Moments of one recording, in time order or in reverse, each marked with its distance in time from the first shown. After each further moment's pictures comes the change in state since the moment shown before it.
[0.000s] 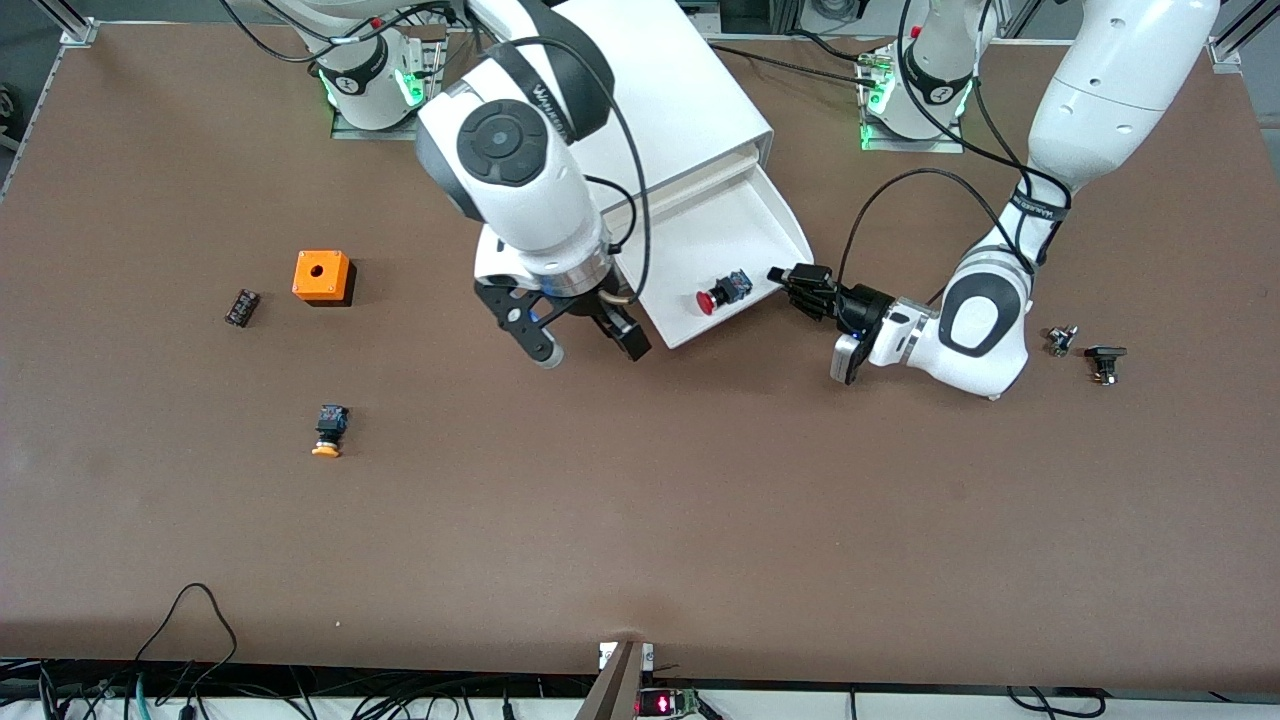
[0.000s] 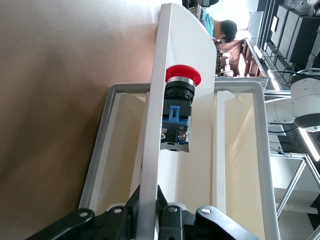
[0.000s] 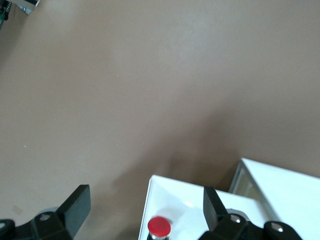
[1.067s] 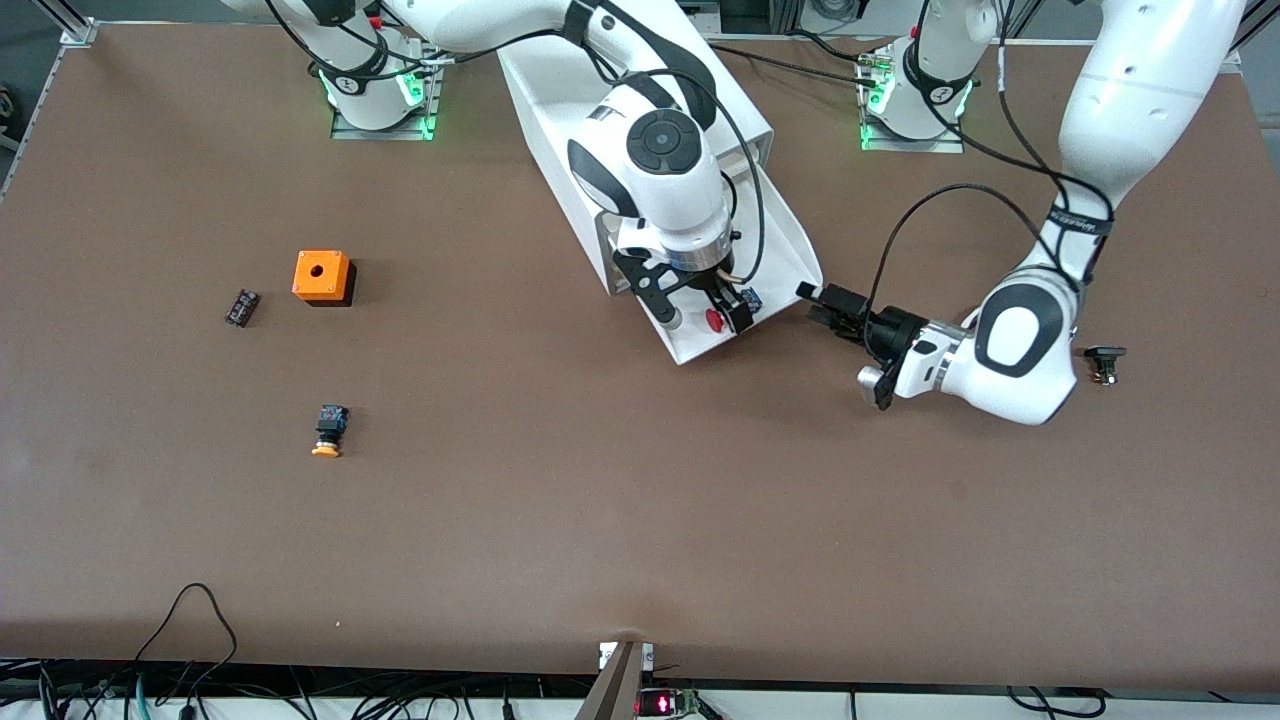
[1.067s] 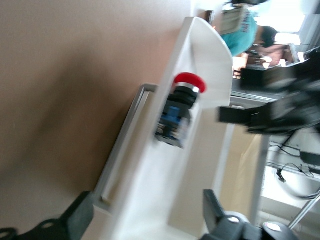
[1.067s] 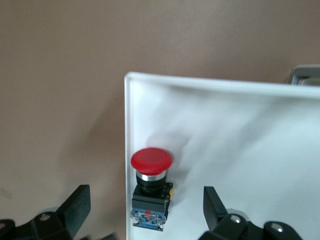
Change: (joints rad) left arm 0.029 -0.050 0.001 0.155 0.176 -0.055 -0.359; right arm 0.192 0.173 -0.003 0.004 0.000 0.240 0.288
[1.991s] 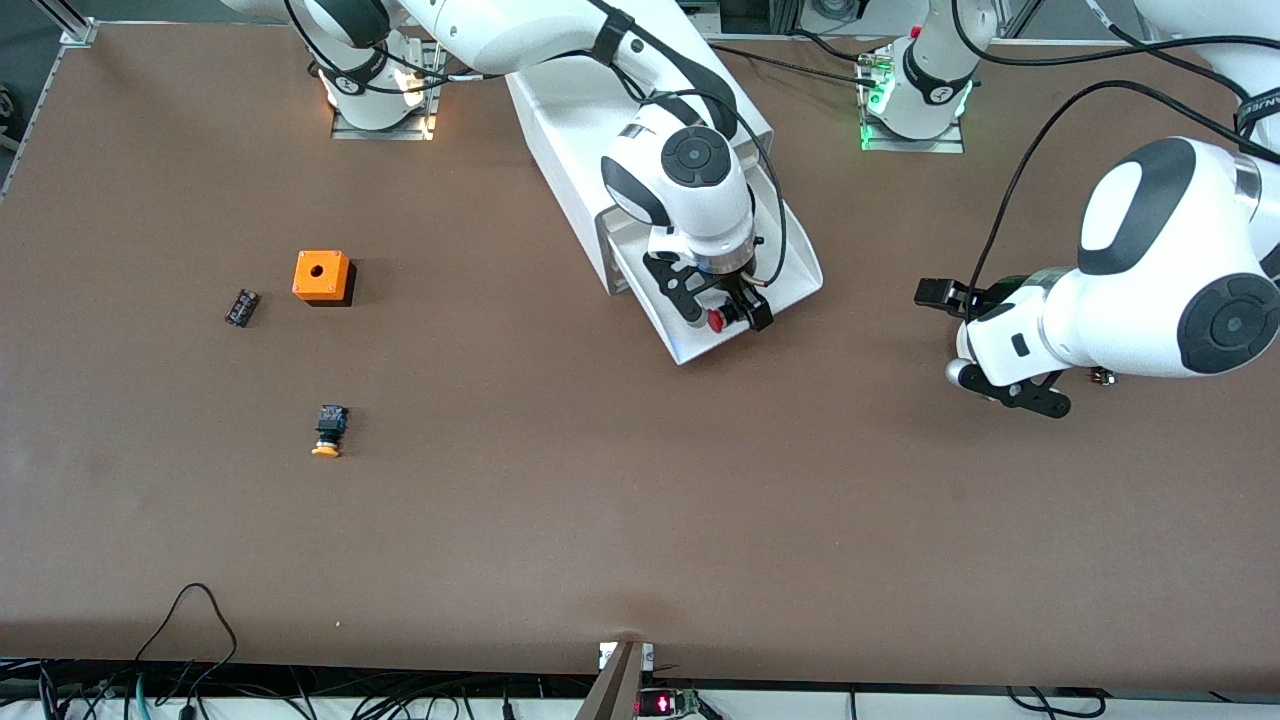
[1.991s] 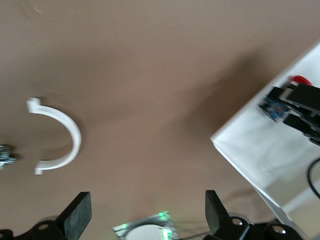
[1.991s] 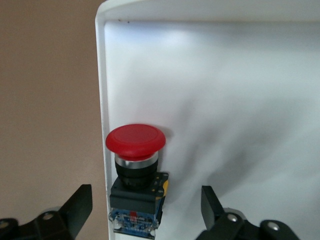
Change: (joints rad) left arm -0.071 -0.132 -0.040 0.480 0.829 -0.209 -0.530; right arm 0.041 0.093 -0.002 0.064 0.000 0.035 0.039
